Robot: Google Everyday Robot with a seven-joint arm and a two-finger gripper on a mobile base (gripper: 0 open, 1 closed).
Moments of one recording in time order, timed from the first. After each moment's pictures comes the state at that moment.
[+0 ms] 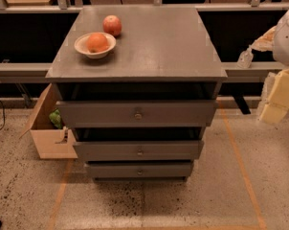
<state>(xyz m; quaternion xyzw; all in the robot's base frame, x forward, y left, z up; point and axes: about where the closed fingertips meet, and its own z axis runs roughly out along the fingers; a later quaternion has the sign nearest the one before) 0.438 -0.217 0.976 -0.60 0.78 -0.03 0.16</state>
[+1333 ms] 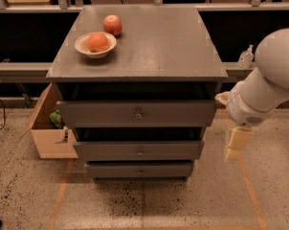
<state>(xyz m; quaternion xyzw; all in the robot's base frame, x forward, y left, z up) 0.482 -0.216 0.797 -0.67 0.73 -0.03 0.13</state>
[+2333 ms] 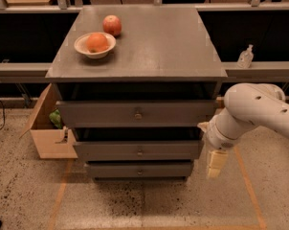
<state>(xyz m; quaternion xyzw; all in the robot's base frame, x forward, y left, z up) 0.505 -0.204 0.650 -0.69 0.72 0.03 0.12</state>
